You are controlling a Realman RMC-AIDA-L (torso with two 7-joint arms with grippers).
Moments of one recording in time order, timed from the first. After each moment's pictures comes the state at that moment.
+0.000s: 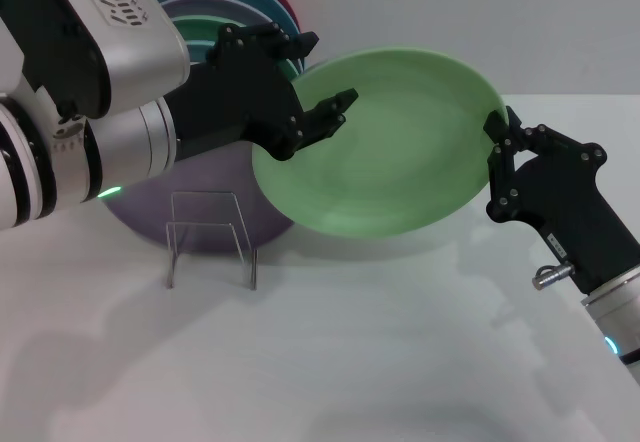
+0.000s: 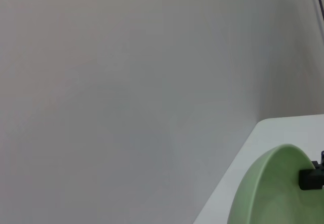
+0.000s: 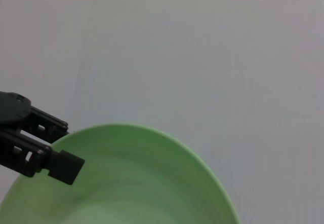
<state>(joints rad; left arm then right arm) -0.17 -2.06 -1.45 -1.79 2.08 -0.78 1.19 0.13 2.07 1.01 0.72 -2.86 -1.13 -0.04</state>
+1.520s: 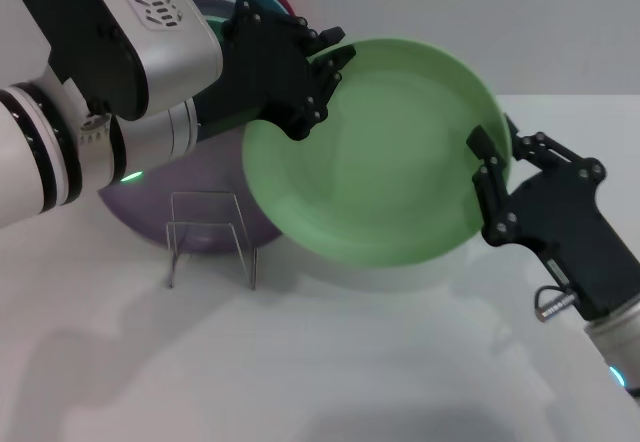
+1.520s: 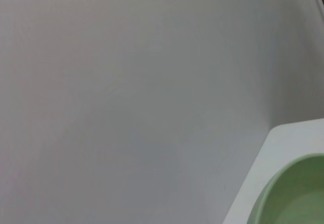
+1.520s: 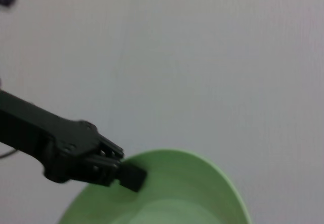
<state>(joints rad) -0.19 -2.06 -1.41 -1.78 2.11 -0.69 1.23 0.13 2.08 0.97 0.65 -2.91 -1.31 -0.01</state>
